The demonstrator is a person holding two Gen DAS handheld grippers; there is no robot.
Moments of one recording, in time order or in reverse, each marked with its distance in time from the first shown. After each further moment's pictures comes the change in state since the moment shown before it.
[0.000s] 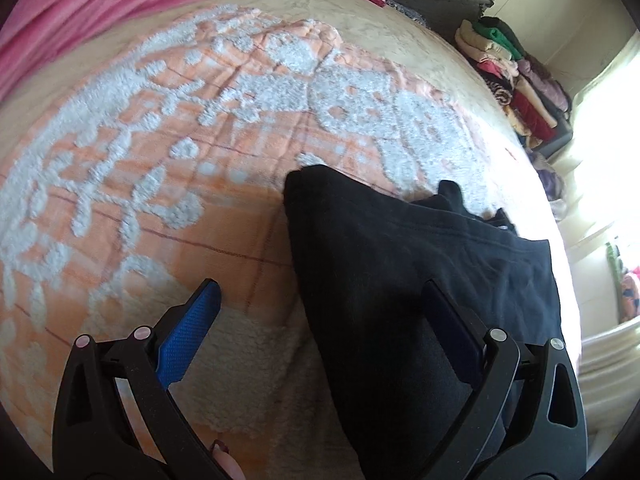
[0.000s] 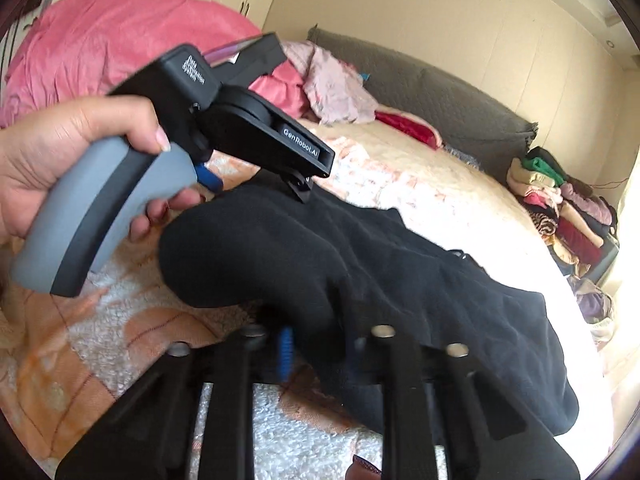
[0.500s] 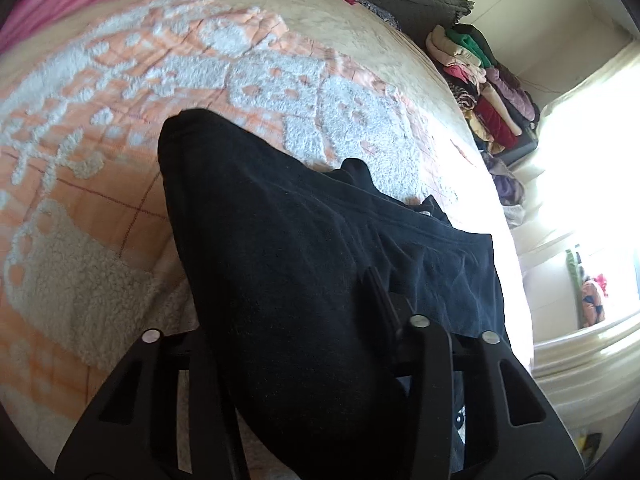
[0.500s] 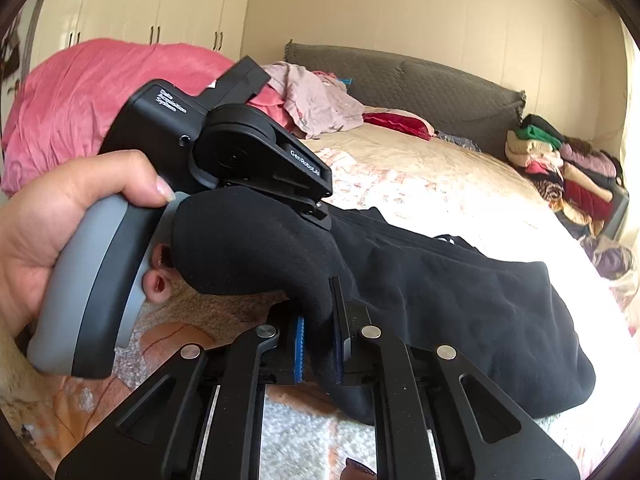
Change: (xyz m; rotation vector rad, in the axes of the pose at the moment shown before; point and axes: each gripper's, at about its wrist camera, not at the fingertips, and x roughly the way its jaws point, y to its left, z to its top) left arm -0.004 -0.064 -0.021 -0.017 -0.002 -0.107; right arm -0.021 -0.041 -0.008 0.179 -0.032 0.077
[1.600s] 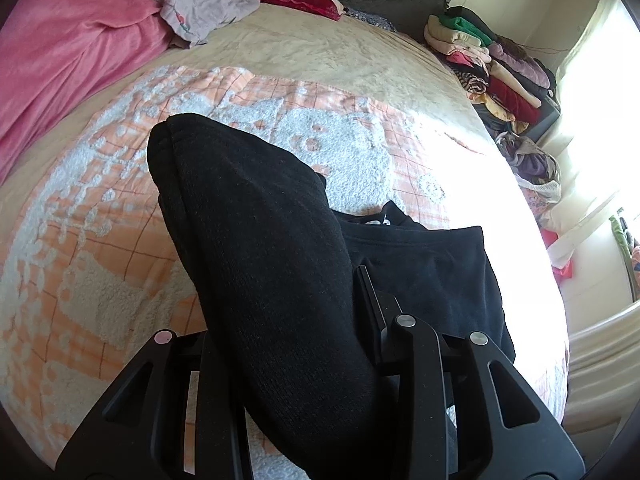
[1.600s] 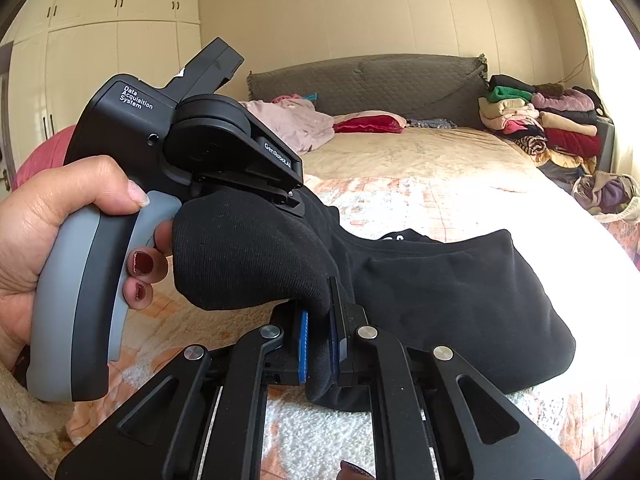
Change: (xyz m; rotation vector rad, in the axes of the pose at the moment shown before) left arm -0.023 -0.109 0.000 0.154 -0.062 0.209; right arm -0.056 -0.070 0.003 0.241 -0.060 0.027
